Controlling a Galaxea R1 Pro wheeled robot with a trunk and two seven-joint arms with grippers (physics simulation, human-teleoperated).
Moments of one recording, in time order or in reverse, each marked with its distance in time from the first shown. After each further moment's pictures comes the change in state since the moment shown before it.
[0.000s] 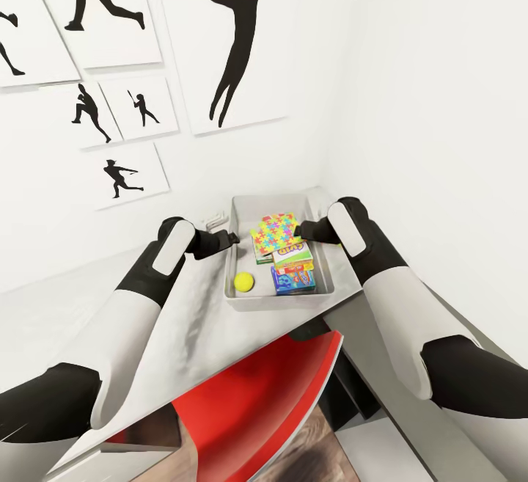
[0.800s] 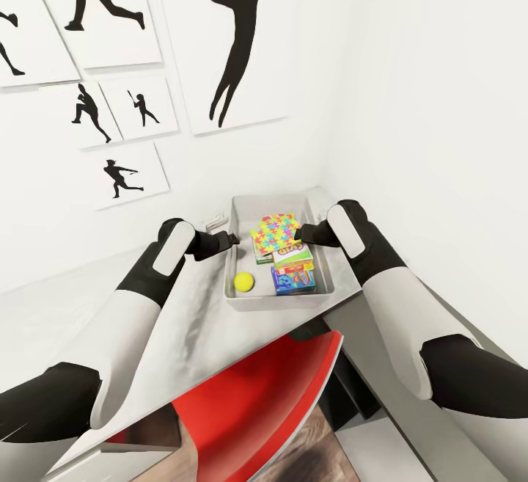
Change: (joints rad) left arm 0.000 0.002 0.000 0.016 -0.001 -0.009 -0.011; right arm 0.000 0.000 -0.001 0.030 0.000 -0.002 0.001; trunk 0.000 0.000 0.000
